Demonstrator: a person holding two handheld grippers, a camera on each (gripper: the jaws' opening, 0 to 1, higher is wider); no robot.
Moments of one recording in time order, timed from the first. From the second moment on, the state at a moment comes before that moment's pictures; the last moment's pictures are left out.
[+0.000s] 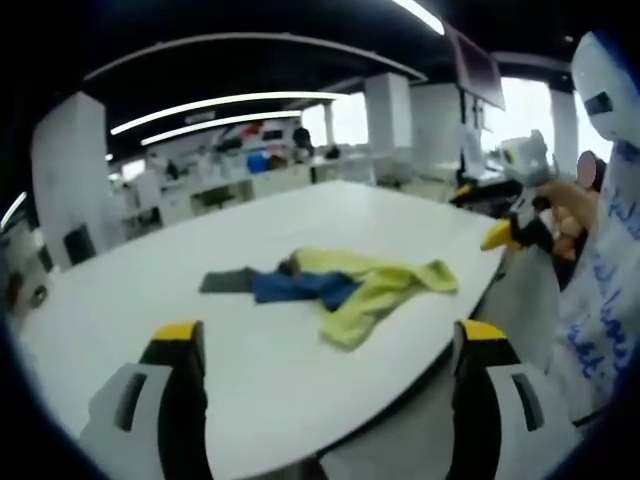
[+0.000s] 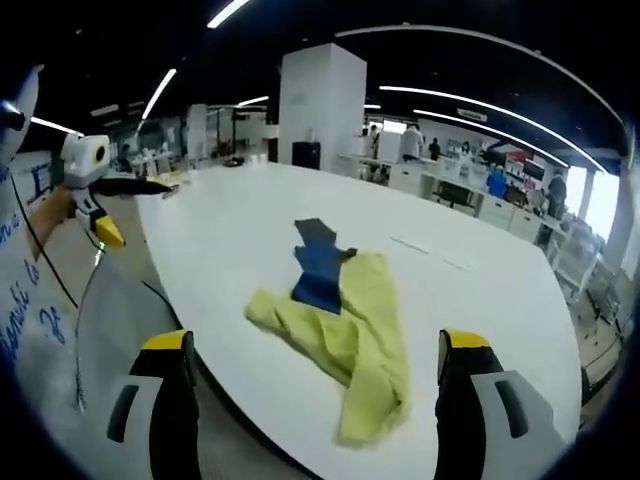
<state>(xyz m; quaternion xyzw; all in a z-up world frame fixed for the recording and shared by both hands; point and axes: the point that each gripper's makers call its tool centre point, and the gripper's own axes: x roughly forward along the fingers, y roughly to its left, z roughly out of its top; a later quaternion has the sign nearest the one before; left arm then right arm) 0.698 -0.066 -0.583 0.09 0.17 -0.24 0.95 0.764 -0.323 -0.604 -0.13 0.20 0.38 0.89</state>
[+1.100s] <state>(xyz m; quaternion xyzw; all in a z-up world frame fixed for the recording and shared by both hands) 0.690 -0.054 -0.585 0.08 0.17 -0.24 0.95 0.814 -0.231 -0.609 -0.16 0.19 0.47 0.84</state>
